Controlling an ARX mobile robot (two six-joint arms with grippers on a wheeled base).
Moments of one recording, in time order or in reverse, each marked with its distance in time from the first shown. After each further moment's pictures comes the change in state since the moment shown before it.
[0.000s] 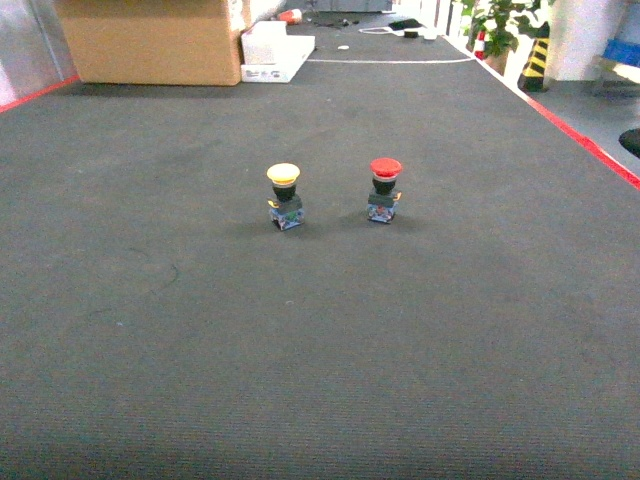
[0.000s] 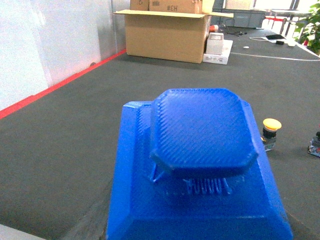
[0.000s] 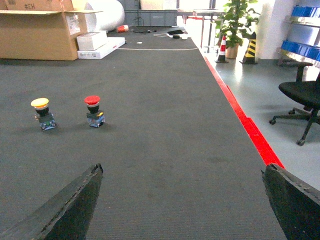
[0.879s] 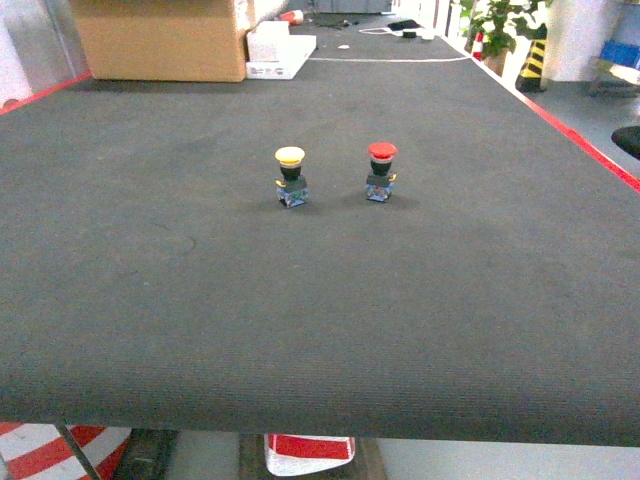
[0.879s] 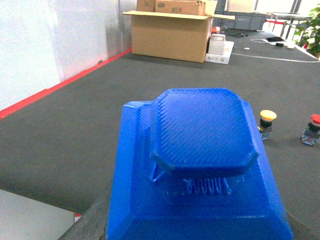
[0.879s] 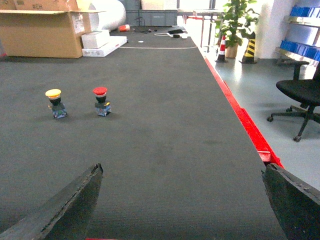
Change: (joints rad) left arm 0.000 -0.005 0.000 0.001 -0.004 -0.006; right arm 0.000 0.000 0.000 0.000 0.000 0.000
